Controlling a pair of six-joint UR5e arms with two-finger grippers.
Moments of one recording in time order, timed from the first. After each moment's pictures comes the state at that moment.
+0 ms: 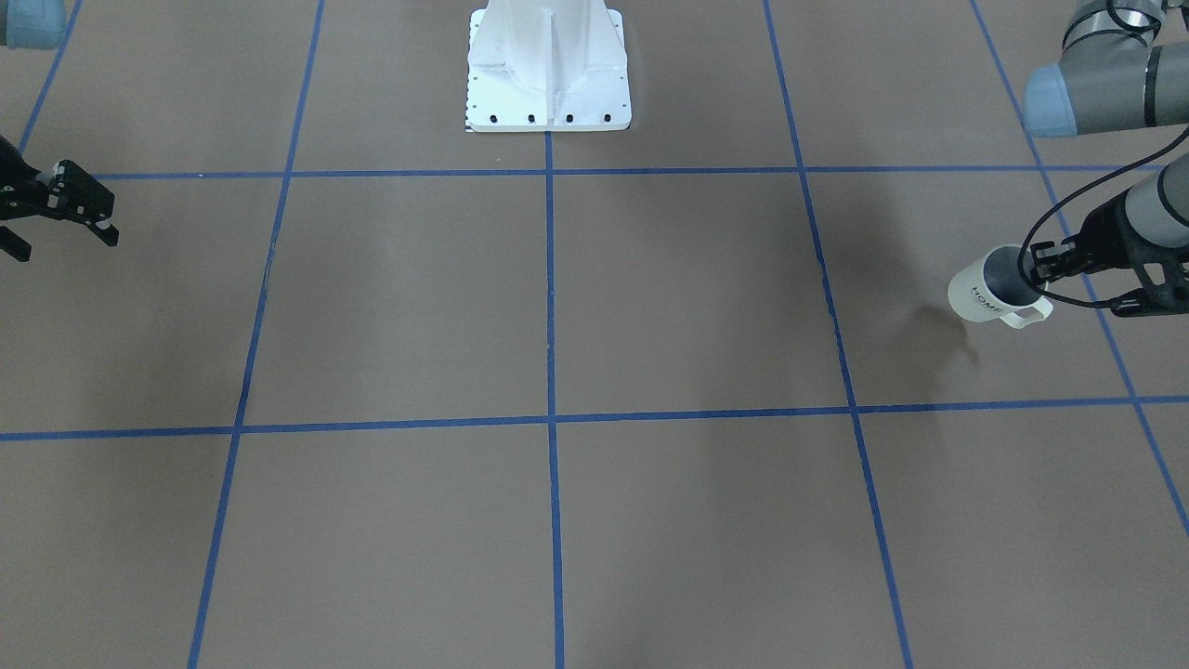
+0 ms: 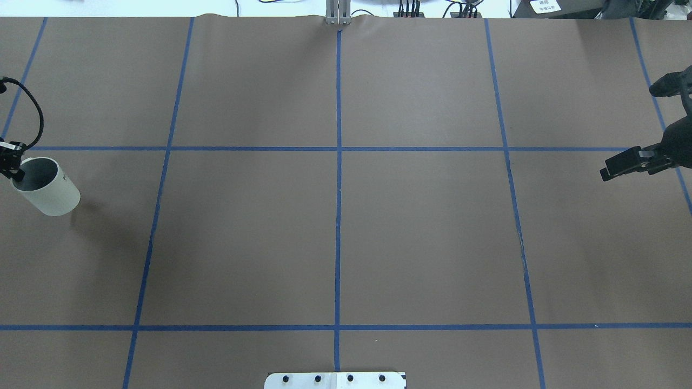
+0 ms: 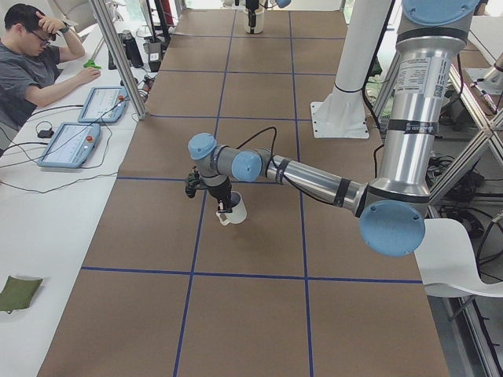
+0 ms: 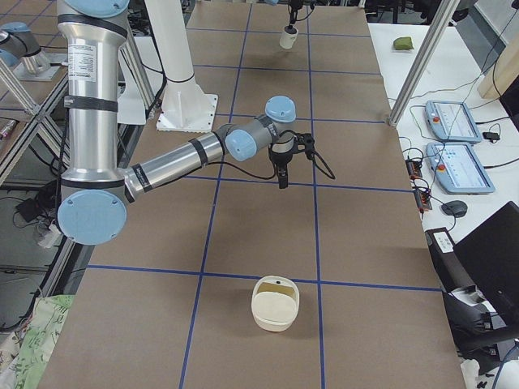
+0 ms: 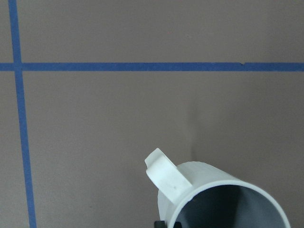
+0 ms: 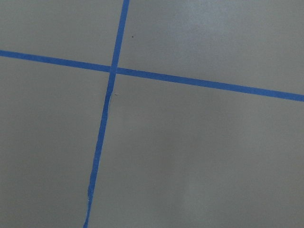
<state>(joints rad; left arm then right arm) -1.15 -1.67 -1.74 -1.48 -2.33 -0.44 1.08 -1.62 2.05 -1.44 2.23 0.57</state>
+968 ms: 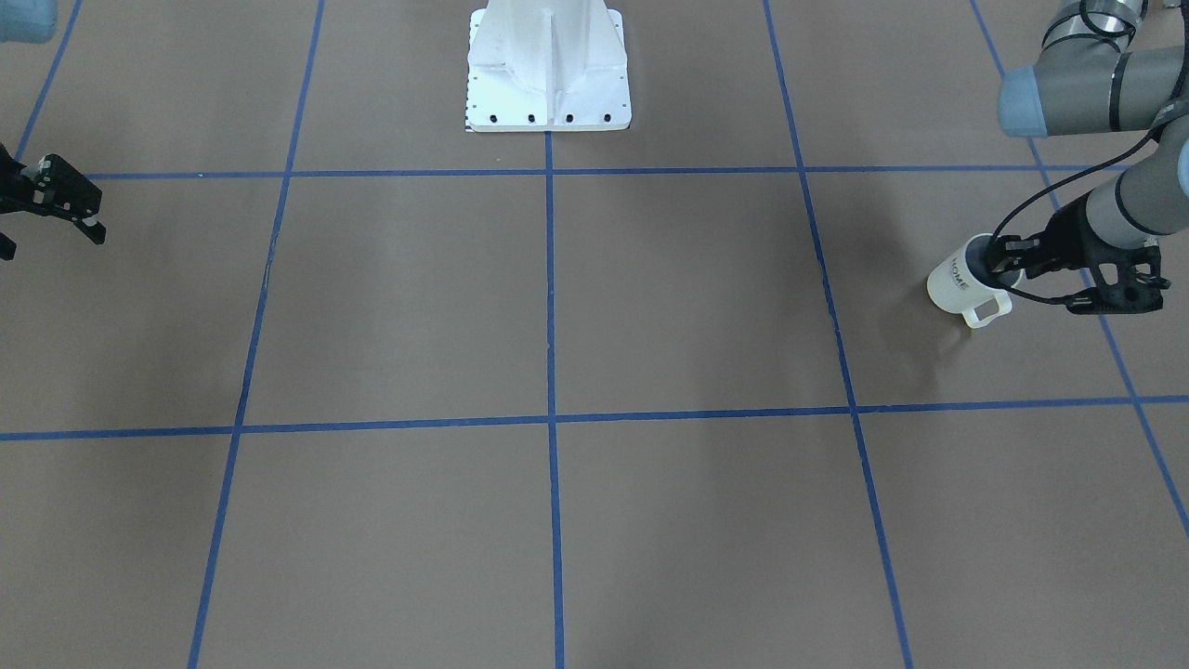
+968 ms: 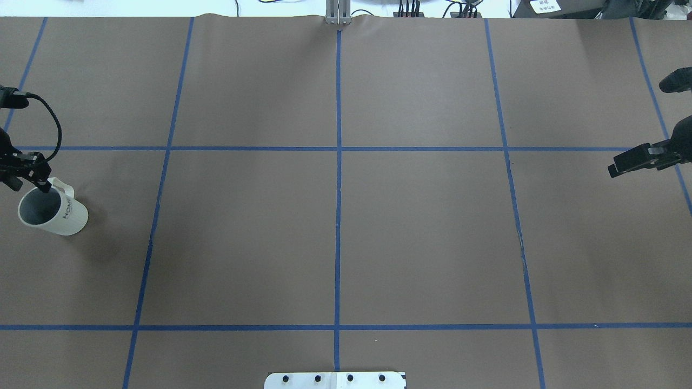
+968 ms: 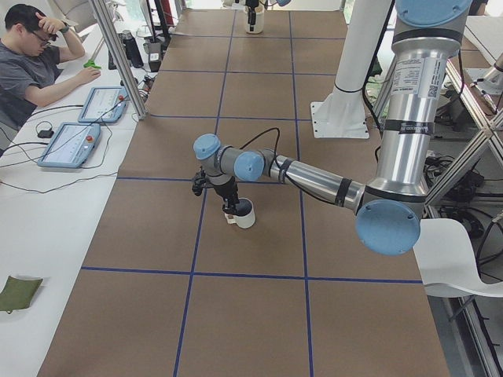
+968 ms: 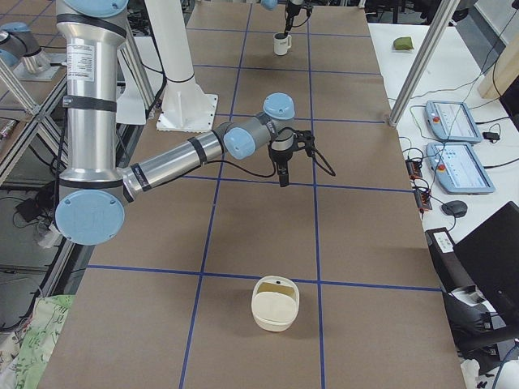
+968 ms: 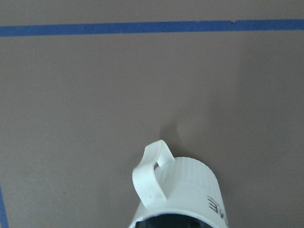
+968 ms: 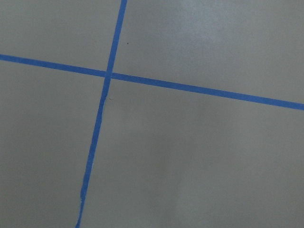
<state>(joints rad) -1.10 -1.67 -1.76 -1.49 -2.32 -0.43 1.11 -1.64 2.06 -1.45 2.22 0.52</state>
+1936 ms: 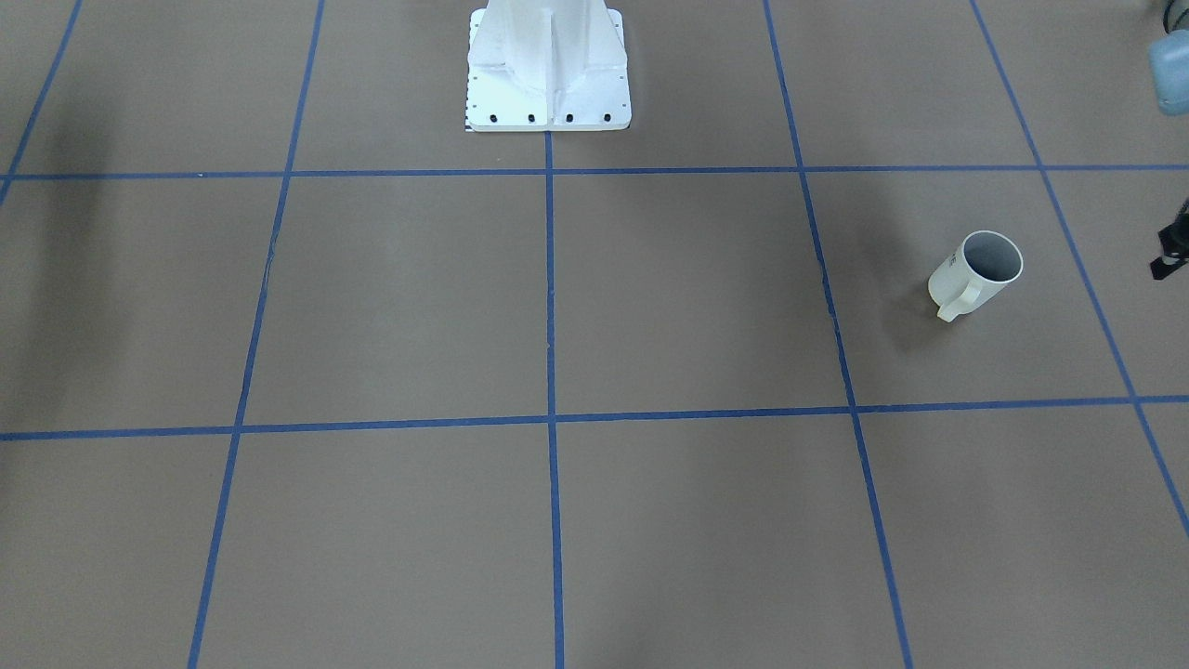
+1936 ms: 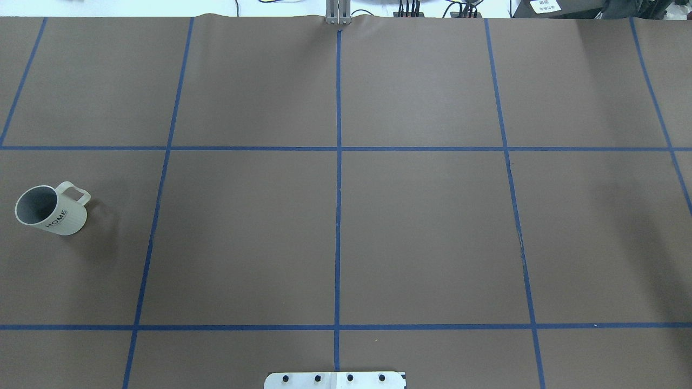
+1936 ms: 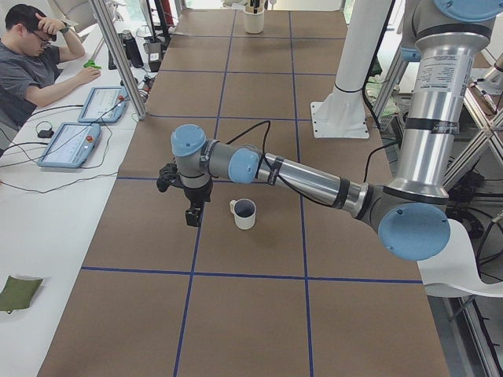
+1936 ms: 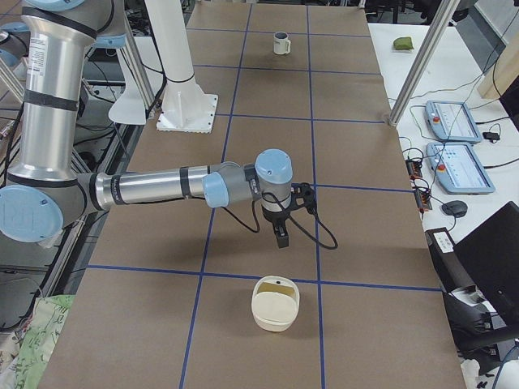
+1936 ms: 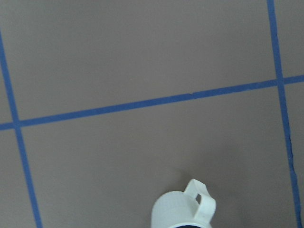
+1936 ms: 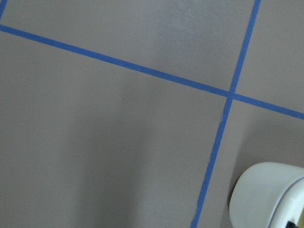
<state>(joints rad) -1.46 -1.69 -1.70 -1.50 -2.29 -0.02 1.46 -1.77 1.86 -1.44 2.34 -0.03</state>
